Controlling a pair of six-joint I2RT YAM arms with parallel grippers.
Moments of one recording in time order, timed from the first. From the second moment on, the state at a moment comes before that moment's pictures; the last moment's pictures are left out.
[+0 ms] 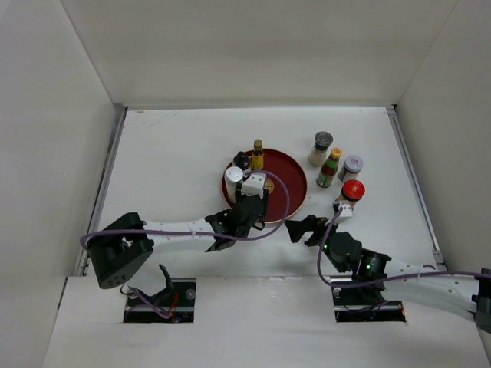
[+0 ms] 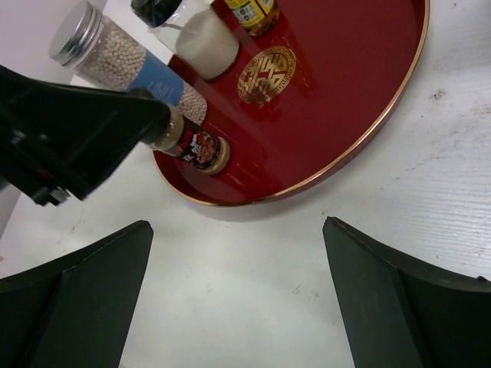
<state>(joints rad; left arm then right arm) -1.07 1.44 0.67 0.33 -0.69 -0.39 1.11 0.63 0.12 0.27 0.65 0.76</state>
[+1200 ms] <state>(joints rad) -1.03 0.73 0.49 0.62 -0.86 -0.24 1.10 0.58 0.35 0.08 0.65 0.64</state>
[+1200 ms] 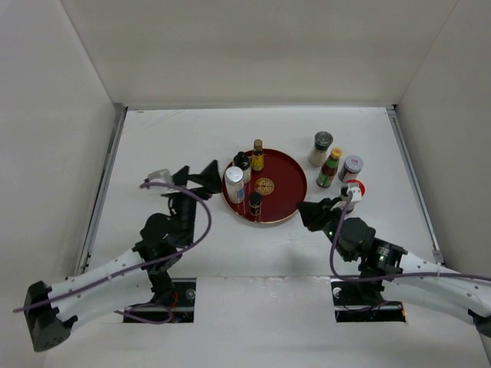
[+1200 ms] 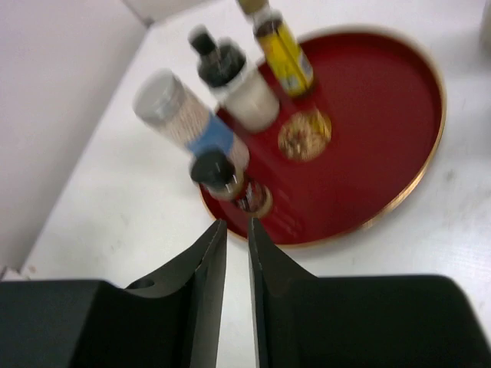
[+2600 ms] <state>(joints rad) -0.76 0.96 0.13 0.67 -0.97 -0.57 0.31 1.08 0.63 -0.25 0.56 0.54</state>
